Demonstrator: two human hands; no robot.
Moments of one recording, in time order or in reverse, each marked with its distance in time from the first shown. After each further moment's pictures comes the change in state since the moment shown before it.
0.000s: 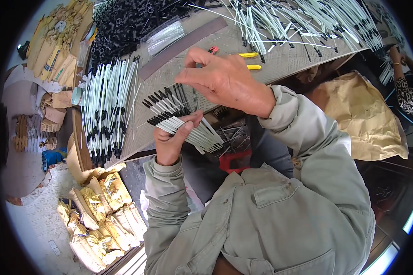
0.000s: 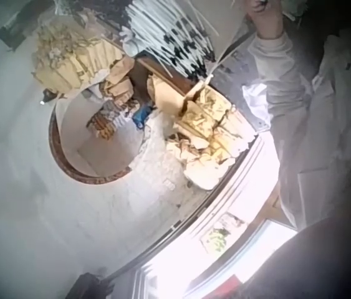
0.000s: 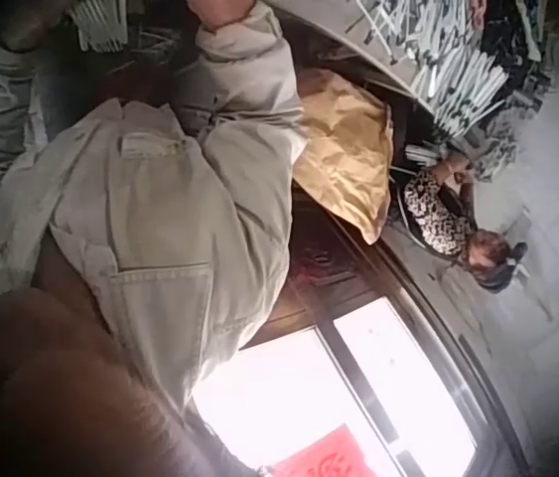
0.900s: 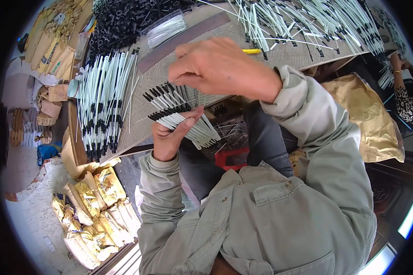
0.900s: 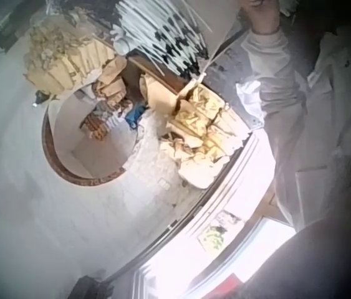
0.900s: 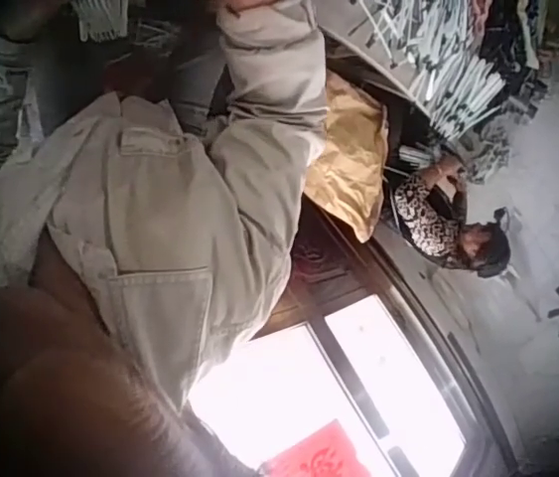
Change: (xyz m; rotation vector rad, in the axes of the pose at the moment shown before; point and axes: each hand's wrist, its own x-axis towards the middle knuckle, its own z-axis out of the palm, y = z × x) left_hand -0.002 -0.004 -0.006 0.040 -0.056 0.025; right_hand 0.027 -0.001 -0.008 0.005 -0.216 -0.058
